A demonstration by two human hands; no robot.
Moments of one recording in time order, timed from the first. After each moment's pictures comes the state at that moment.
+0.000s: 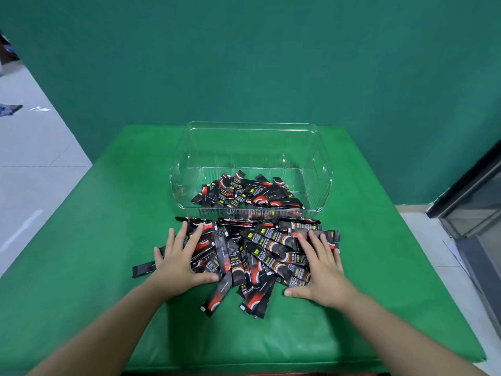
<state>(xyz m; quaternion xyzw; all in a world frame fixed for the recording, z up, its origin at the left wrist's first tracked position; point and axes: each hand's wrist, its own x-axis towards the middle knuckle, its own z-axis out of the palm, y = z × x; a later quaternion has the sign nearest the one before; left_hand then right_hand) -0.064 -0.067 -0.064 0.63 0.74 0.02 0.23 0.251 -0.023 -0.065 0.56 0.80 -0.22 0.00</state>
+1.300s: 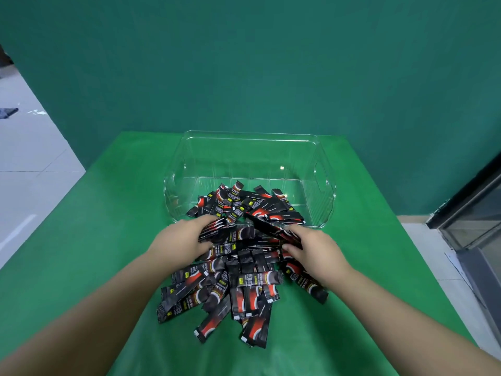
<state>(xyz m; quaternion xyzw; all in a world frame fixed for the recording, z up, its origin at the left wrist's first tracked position) -0.056 -0.002 0.004 0.68 0.72 0.03 0.14 0.212 0.027 0.001 0.54 0.82 -0.14 -0.10</state>
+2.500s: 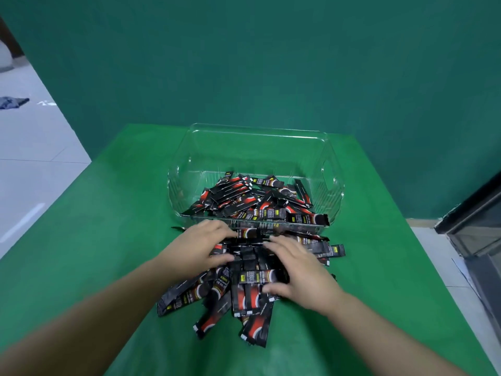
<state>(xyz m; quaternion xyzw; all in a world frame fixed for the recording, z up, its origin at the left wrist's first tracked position) -0.045 -0.014 -0.018 0.80 0.59 0.04 0.14 0.205 0.003 -0.035 0.41 0.89 -0.18 -0.03</state>
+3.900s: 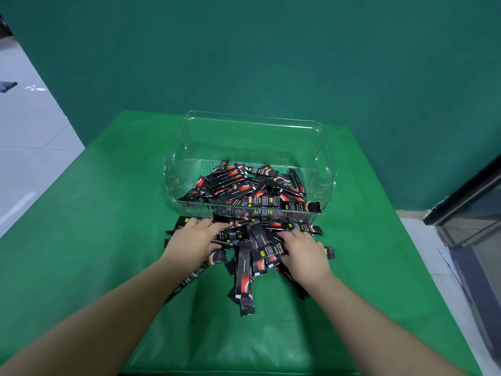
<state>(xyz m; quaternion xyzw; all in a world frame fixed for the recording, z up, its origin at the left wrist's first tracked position) -0.034 -0.021 -0.054 0.73 0.68 0.01 0.08 0.207 0.008 -0.044 0.57 0.82 -0.09 0.01</state>
